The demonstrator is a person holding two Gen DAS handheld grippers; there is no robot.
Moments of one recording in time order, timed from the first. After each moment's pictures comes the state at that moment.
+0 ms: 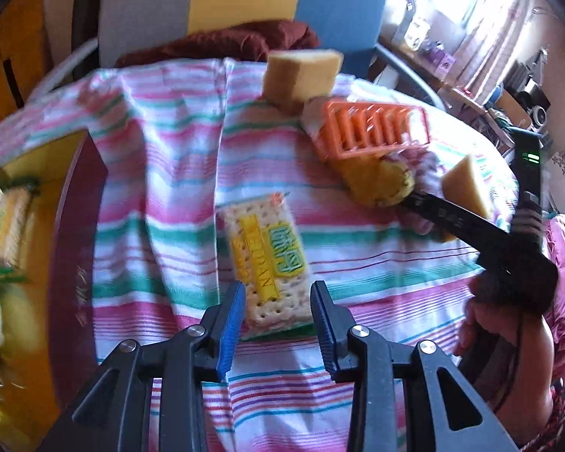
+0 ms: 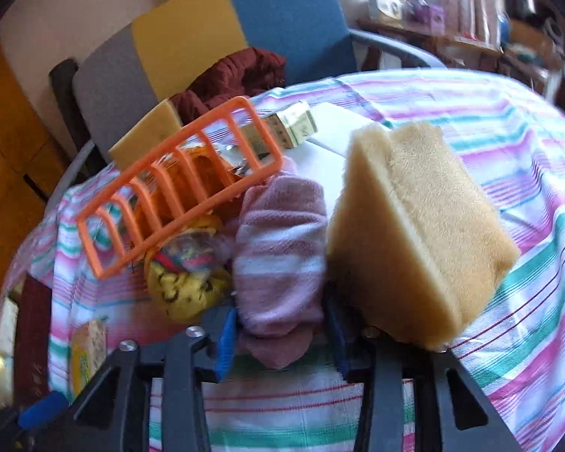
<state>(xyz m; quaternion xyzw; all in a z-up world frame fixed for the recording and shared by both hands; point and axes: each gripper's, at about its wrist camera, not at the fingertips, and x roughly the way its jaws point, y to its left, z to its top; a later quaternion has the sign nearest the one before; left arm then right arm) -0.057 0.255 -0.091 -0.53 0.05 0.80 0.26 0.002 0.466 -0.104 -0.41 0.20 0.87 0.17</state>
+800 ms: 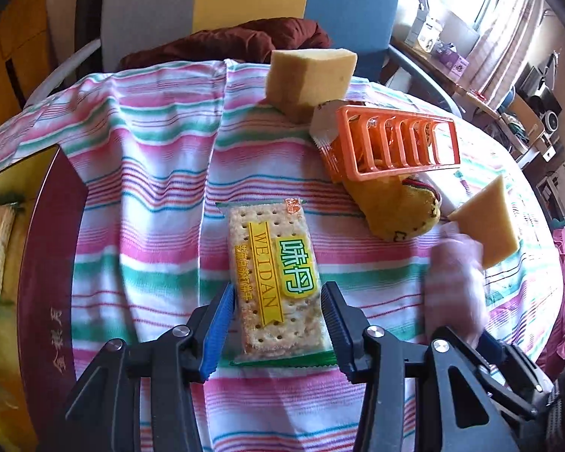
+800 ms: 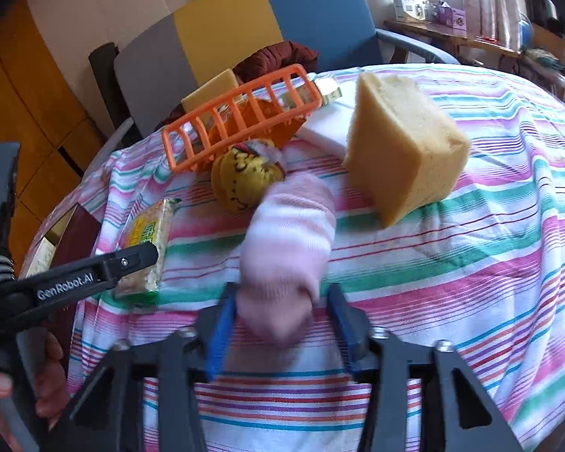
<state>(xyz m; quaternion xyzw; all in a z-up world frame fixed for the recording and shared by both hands) -0.079 0.281 -0.098 -0.51 0.06 0.82 0.25 0.073 0.437 -0.096 -0.40 0.21 0.88 0.13</state>
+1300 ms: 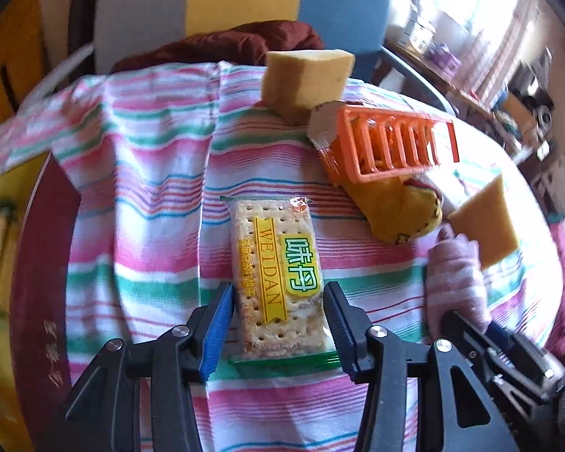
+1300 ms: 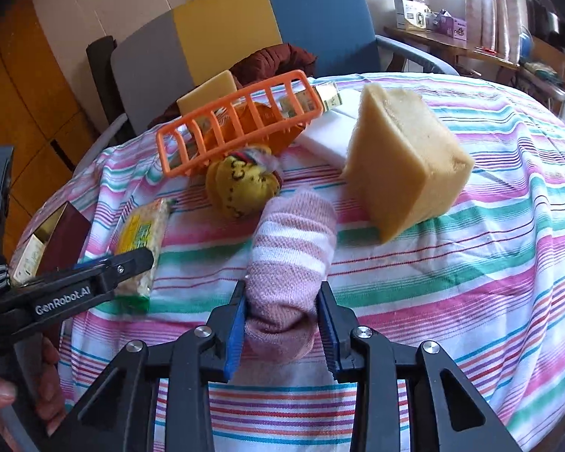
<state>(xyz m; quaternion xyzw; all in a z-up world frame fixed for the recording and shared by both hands) -0.081 0.288 -0.105 -0.49 0.08 0.82 0.27 0.061 0.430 -0.102 -0.42 0.19 0.88 0.14</state>
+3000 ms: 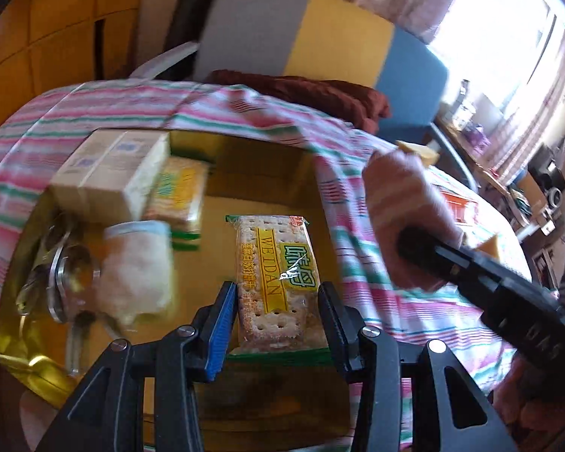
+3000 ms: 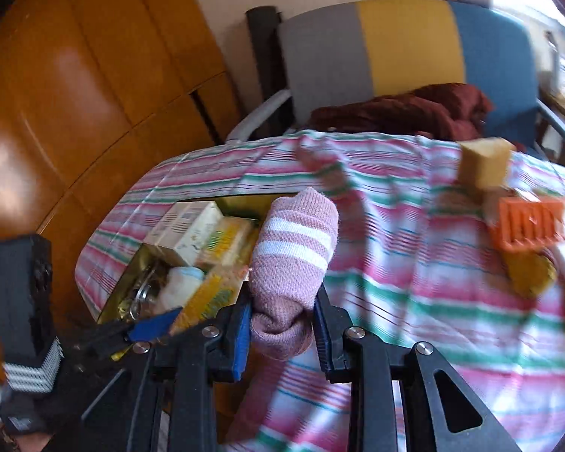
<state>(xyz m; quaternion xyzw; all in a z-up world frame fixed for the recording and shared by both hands) -0.074 0.054 -0.057 -0.47 -0.05 0.86 0.19 -0.041 0.203 -0.018 -0.39 0.11 0.91 -0.11</state>
